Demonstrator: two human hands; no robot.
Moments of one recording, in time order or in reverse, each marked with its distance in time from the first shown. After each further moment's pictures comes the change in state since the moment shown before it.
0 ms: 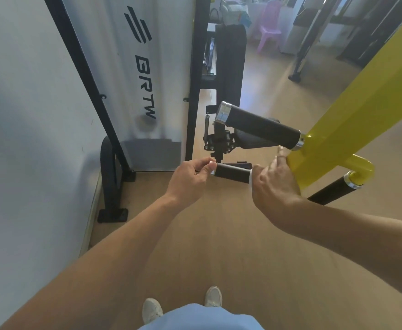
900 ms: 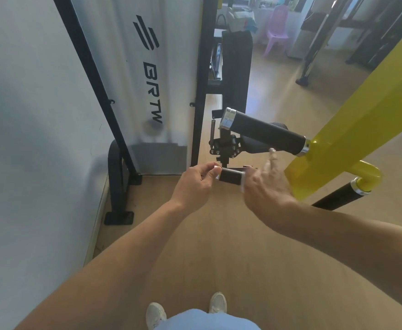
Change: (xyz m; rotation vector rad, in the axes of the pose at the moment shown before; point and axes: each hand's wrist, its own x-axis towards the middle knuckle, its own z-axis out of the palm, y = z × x) left_hand 0.000 0.001 0.001 0.026 -0.026 0.006; right_hand 0.015 -0.013 -0.008 0.091 0.042 -0.072
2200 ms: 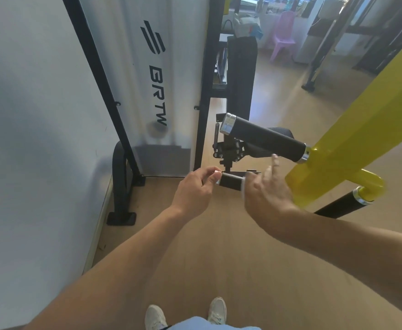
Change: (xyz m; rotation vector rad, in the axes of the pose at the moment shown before) left_hand -0.002 -0.010 0.005 0.069 0.046 -0.006; right_hand -0.009 0.001 -0.006 -0.001 -0.028 0.002
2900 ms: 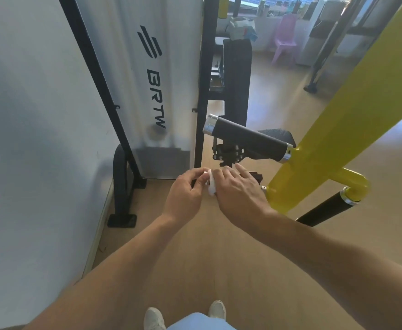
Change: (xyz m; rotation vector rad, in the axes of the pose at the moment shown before) left_hand -0.014 0.008 0.010 -0.062 0.129 0.040; right_hand 0.022 -0.016 0.028 0.652 0.477 -0.153
